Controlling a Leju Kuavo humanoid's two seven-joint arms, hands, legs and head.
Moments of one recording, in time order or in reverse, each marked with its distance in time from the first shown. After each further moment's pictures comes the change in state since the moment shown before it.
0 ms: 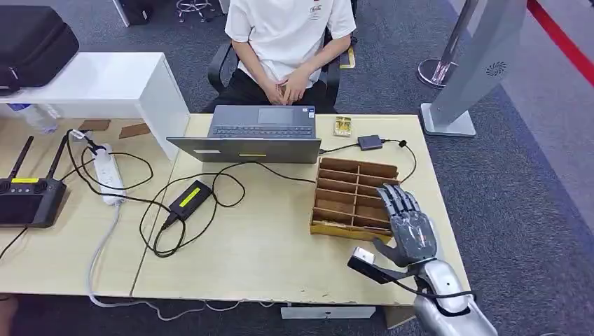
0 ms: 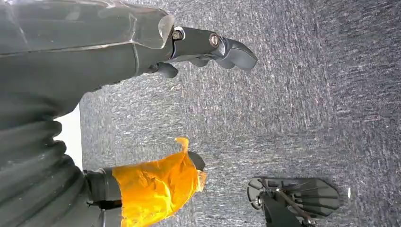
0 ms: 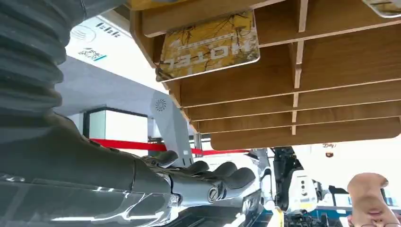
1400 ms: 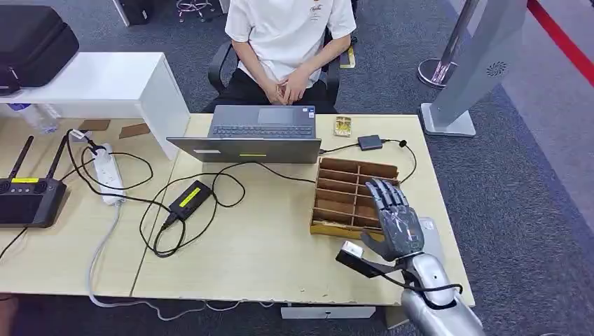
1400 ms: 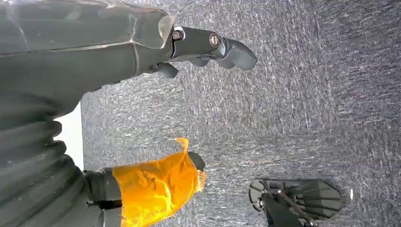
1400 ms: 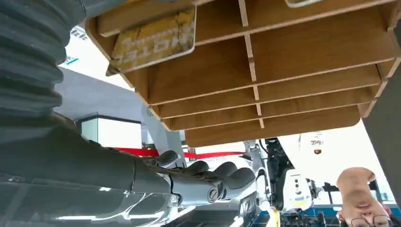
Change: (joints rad) left arm 0.000 0.000 0.000 0.000 -0.005 0.005 0.003; right arm -0.033 0.053 0.022 0.021 -0.011 -0.001 0.002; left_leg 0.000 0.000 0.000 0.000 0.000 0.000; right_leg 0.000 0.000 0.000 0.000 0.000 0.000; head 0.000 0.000
